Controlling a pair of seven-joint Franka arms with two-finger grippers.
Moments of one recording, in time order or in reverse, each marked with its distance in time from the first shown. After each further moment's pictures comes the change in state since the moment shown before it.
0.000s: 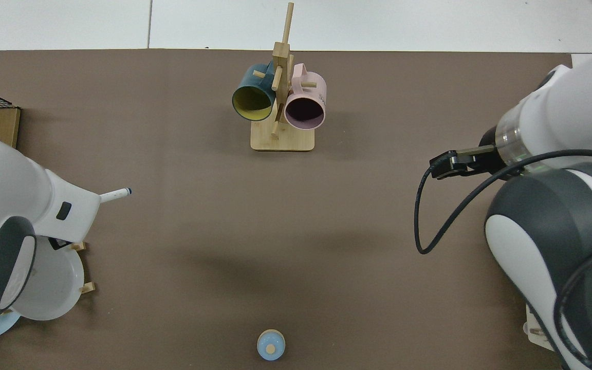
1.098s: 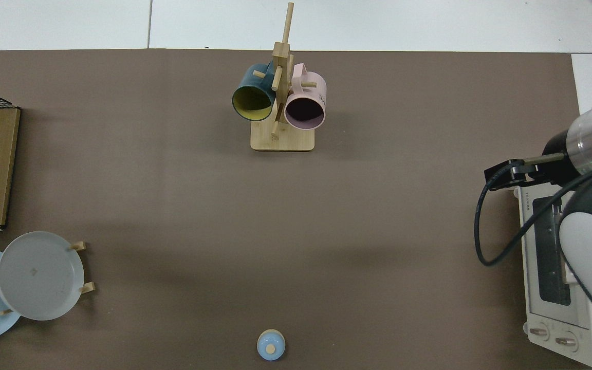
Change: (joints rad) left arm 0.280 0.032 0.004 0.073 0.537 0.300 0.704; right arm -0.076 -0.052 -0.017 0.011 -0.023 -0.105 -0.102
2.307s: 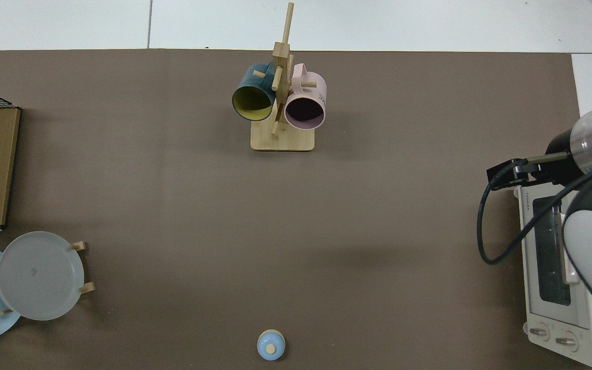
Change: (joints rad) left arm 0.283 0.134 0.000 0.120 -0.122 0.250 0.465; right arm -0.008 0.000 0.000 0.000 0.005 0.000 0.000
